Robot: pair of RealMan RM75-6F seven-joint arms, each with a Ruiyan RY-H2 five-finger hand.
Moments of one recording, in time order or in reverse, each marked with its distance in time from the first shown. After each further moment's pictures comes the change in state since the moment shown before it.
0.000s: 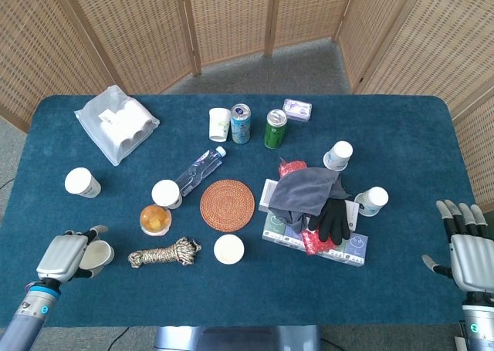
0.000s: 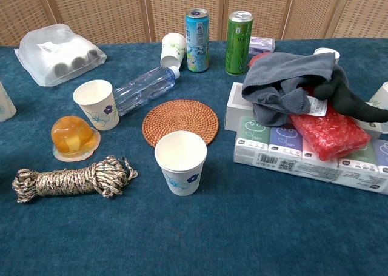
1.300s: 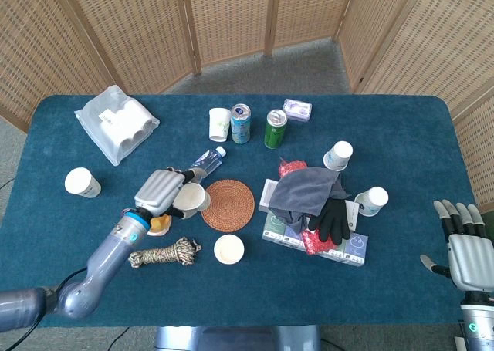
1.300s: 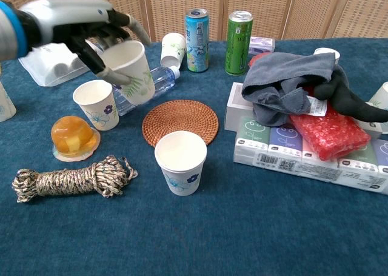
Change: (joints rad) left arm -0.551 -0.175 -0.306 -0.039 -0.434 -0.260 0.148; right arm 0.005 -0.003 -0.003 0.005 -0.005 -0.008 0.012
